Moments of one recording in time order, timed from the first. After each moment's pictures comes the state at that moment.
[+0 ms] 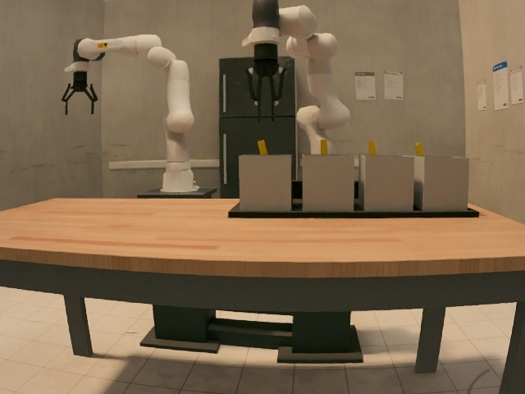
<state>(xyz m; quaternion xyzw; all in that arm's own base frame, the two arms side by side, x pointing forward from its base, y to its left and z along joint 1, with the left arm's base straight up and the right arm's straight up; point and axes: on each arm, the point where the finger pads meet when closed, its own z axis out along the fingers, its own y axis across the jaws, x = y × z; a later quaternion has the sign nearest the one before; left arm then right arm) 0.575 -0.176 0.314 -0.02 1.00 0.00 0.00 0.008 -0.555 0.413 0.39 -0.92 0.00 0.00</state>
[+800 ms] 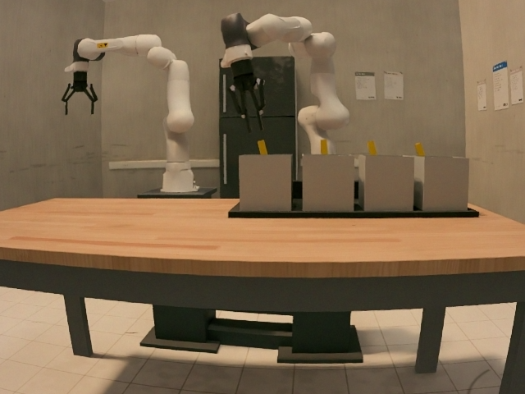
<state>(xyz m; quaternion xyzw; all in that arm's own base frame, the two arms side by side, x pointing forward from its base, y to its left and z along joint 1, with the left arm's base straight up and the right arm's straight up) 0.470 -0.231 0.287 0.04 0.99 0.11 0.00 0.008 -0.555 0.413 0.39 -0.92 0.00 0.00</state>
